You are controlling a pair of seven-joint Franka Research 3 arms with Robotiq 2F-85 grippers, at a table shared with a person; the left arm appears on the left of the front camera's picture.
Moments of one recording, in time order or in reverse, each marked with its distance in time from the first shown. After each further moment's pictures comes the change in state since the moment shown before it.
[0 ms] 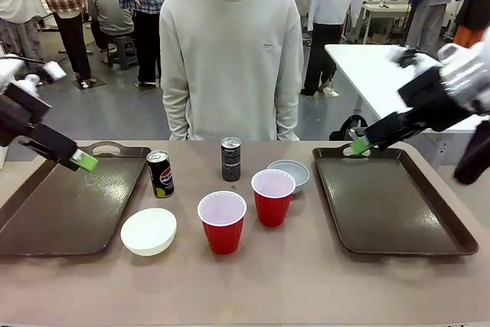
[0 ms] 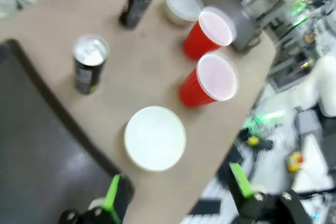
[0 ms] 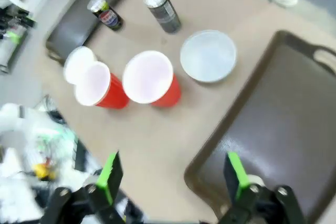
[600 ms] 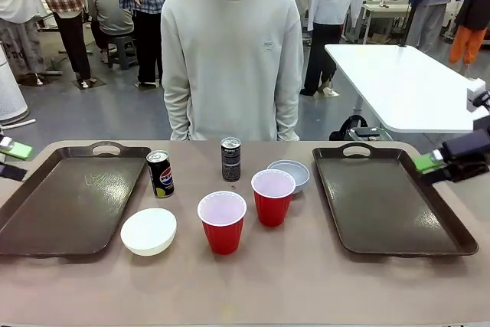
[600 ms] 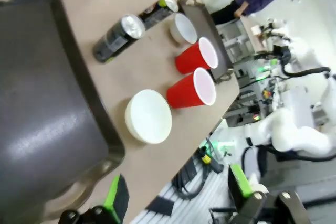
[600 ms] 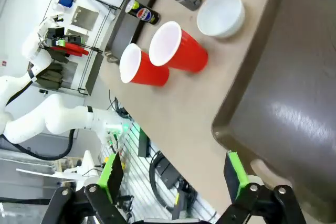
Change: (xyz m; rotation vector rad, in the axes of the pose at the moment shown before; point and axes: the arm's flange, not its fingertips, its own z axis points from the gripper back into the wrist) left arm -0.070 0.071 0.069 -0.168 -0.111 0.346; right arm -0.095 -0.096 0.031 0.329 0.014 -0.311
